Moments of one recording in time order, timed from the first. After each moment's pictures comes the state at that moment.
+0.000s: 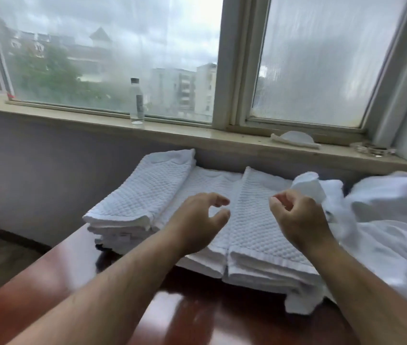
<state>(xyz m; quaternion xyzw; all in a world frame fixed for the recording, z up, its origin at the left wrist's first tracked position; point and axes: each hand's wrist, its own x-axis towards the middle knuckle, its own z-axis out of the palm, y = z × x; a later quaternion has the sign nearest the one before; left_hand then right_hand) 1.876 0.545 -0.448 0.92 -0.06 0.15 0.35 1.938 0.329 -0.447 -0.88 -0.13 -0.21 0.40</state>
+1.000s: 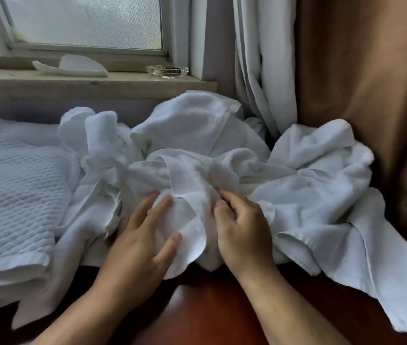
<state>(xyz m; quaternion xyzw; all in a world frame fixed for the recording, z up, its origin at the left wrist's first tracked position) 1.924 0.244 -0.575 0.90 -0.22 0.11 0.36 1.890 0.062 -0.543 -0.85 0.10 -0.26 0.45</state>
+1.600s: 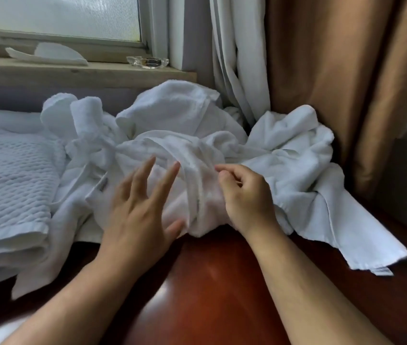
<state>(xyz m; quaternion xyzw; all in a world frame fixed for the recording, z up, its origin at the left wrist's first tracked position) 1.913 0.232 -0.566 0.90 -0.29 0.21 0.23 1.874 0.038 -0.537 -0.81 0.10 -0.32 0.48</state>
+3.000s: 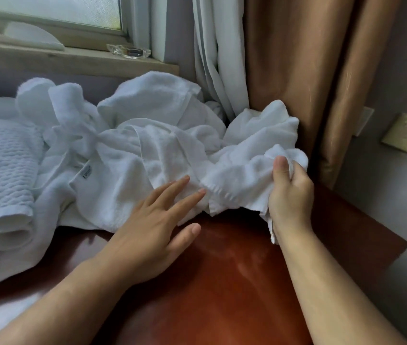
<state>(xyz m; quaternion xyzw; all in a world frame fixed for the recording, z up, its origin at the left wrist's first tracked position) 1.883 0.220 -0.572 0.85 -0.46 0.08 0.25 1.817 -0.020 -0.535 -0.71 0.25 -0.45 0.48</state>
